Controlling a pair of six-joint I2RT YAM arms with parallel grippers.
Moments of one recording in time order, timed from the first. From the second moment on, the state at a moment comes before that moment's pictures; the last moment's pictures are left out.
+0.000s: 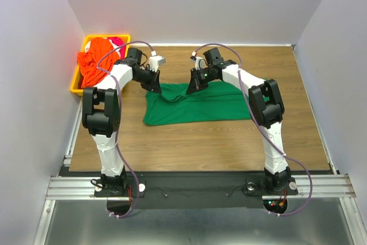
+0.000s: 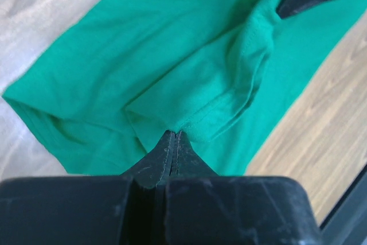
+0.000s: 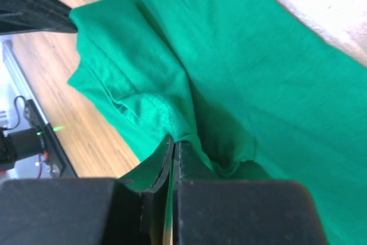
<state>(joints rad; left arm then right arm) -0.15 1.95 1.52 -0.70 0.66 0.34 0.44 2.26 1.84 -0.52 -0.73 0.21</state>
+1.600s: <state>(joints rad) -0.16 1.81 1.21 -0.63 0.69 0.28 0.42 2.38 2.07 -0.56 -0.61 0.11</state>
